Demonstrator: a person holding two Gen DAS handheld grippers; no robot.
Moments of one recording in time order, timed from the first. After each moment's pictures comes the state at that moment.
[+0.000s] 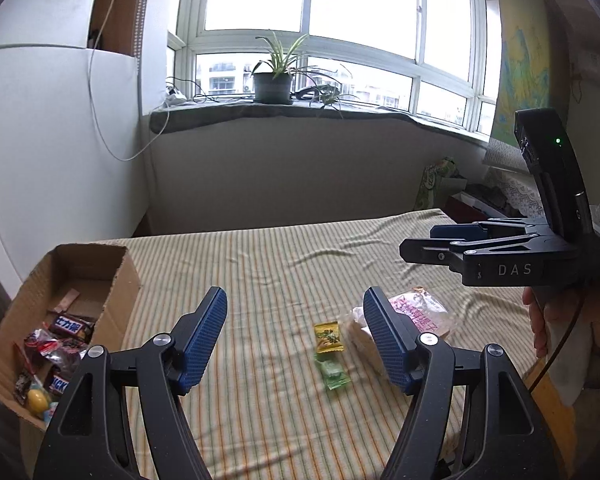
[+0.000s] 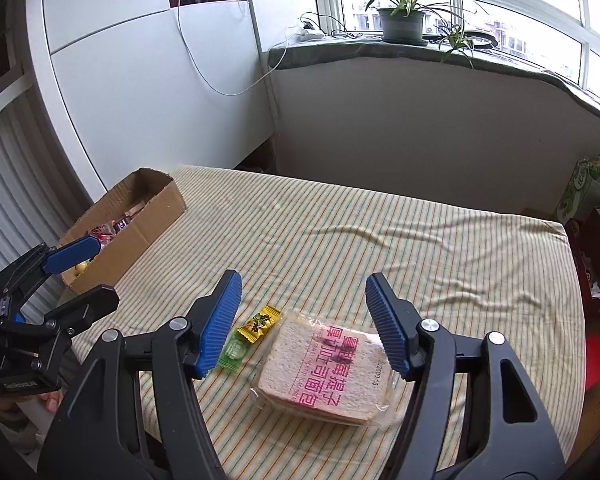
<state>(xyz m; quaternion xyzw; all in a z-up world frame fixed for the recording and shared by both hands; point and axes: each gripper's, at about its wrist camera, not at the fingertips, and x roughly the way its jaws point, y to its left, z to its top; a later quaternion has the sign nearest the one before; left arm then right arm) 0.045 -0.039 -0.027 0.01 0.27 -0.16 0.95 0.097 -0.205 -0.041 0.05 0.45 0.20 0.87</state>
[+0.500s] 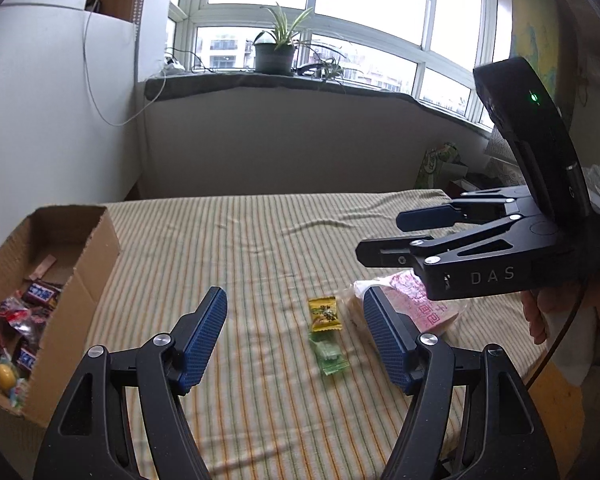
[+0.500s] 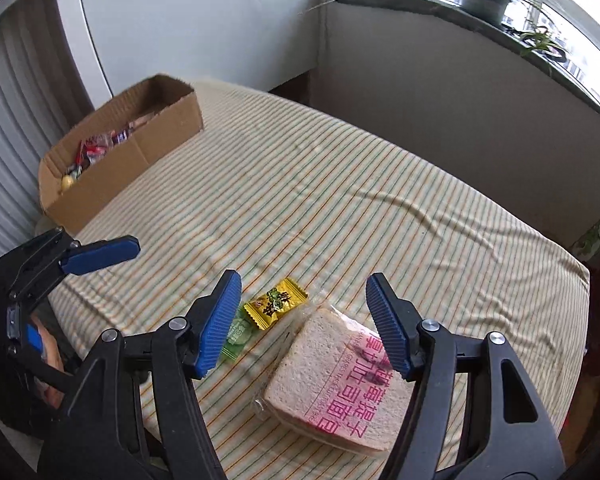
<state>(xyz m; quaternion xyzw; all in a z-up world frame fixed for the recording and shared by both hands) 0.060 -0.052 -0.071 -0.01 0.32 -0.16 0.93 0.126 -0.125 -0.089 -0.09 0.54 0.27 0.79</state>
